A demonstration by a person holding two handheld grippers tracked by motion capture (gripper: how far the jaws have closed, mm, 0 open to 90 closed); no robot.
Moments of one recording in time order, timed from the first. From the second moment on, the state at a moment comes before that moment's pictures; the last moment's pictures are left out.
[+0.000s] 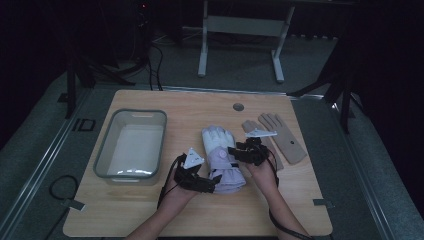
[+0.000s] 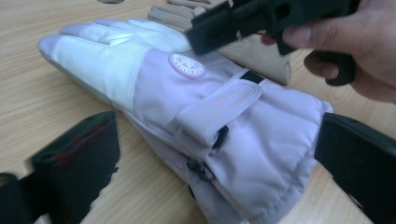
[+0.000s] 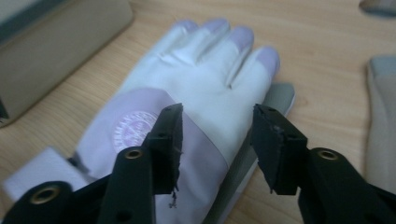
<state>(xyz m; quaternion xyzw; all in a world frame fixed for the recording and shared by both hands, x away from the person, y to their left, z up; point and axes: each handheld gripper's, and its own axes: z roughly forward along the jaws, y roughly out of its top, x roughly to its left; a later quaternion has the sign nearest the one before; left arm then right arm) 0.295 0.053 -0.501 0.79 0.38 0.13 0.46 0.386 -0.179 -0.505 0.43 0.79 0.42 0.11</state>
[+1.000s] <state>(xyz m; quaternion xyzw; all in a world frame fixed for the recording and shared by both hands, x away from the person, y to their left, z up) 0.309 0.042 -0.526 0.81 0.43 0.08 0.40 0.371 -0.174 -0.523 0.48 0.78 0.37 0.13</state>
